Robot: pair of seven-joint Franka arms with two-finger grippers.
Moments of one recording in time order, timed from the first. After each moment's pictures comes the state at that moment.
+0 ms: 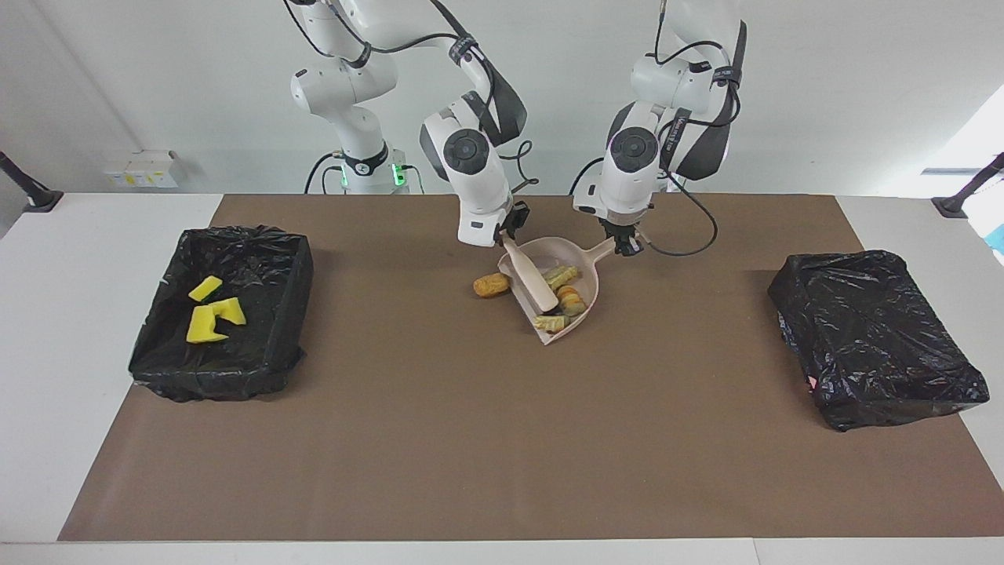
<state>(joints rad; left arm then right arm) -0.65 -0.03 0.10 -2.21 0.02 1.89 0.62 0.51 0.12 0.10 -2.04 0.36 2.02 -0.03</state>
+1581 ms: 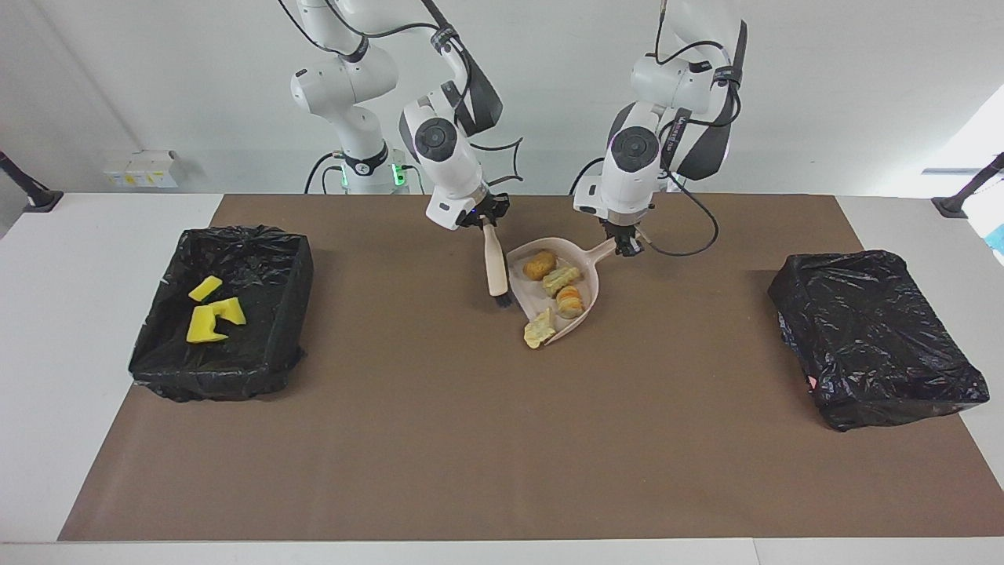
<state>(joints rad) -0.65 -0.03 0.10 -2.21 0.02 1.90 0.62 0.51 -0.02 0.11 -2.27 0.46 2.09 0.19</state>
